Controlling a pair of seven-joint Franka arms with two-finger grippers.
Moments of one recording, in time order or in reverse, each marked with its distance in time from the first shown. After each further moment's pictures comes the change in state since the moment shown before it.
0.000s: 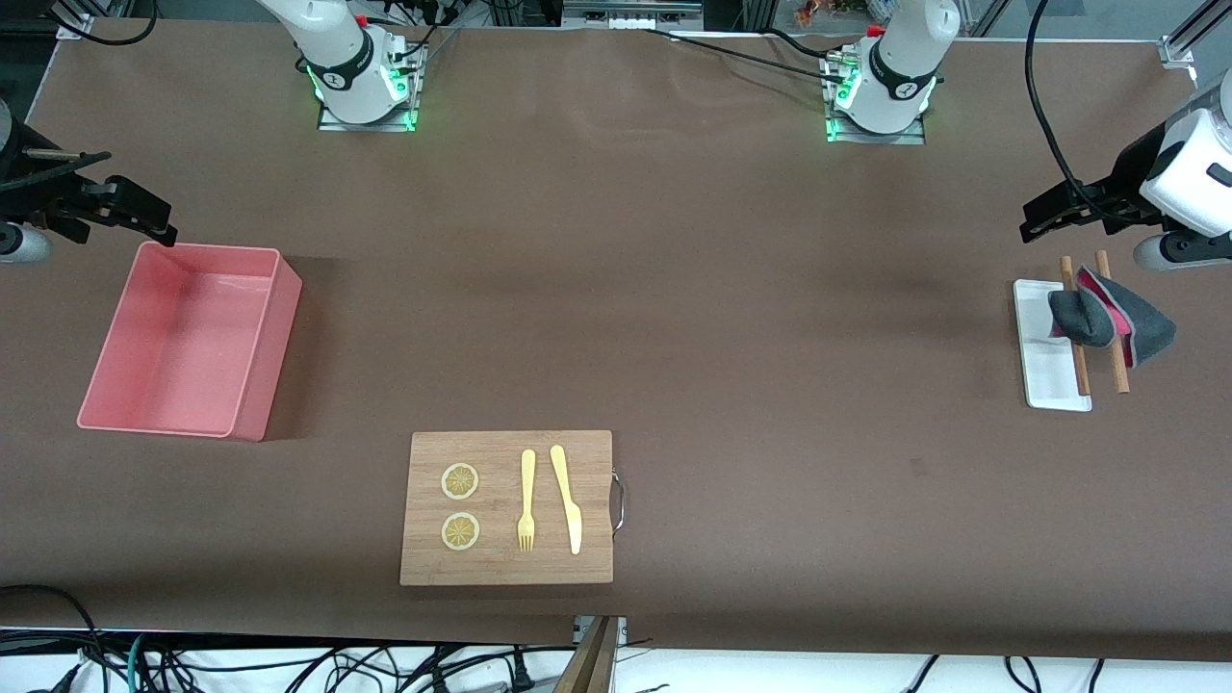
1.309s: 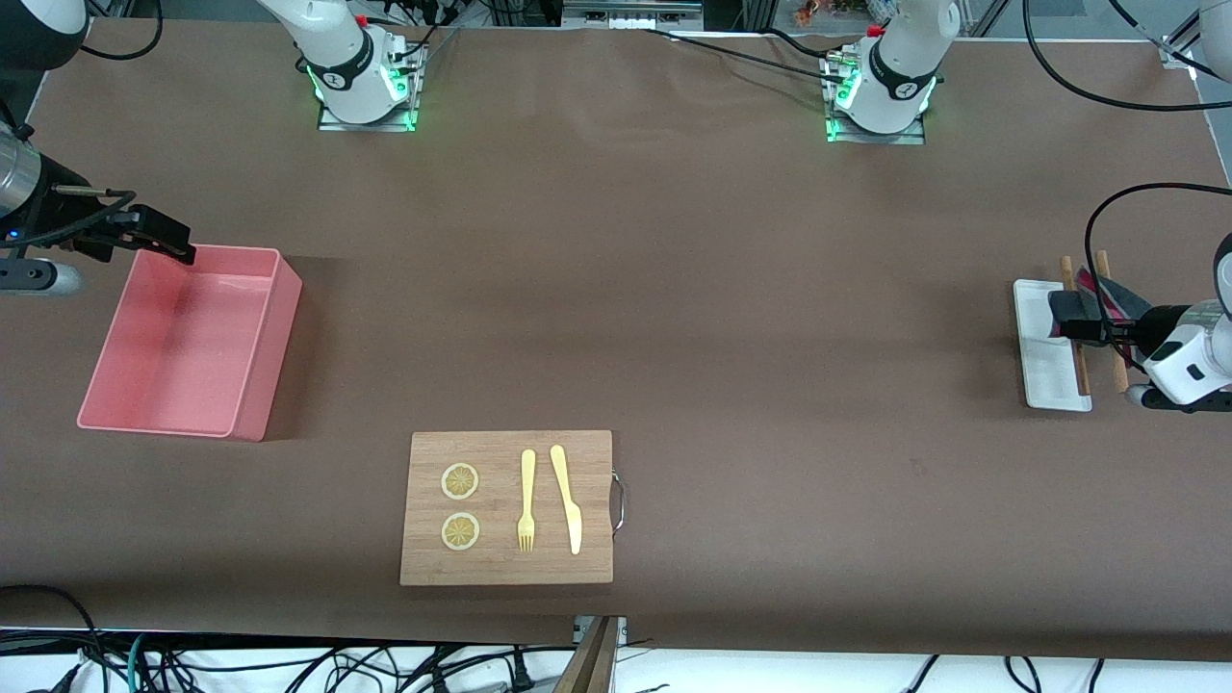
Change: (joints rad) left arm 0.321 0.483 0.024 -0.005 0.105 0.204 0.486; right arm -0.001 0.062 -0.001 0.001 0.009 0.001 0.000
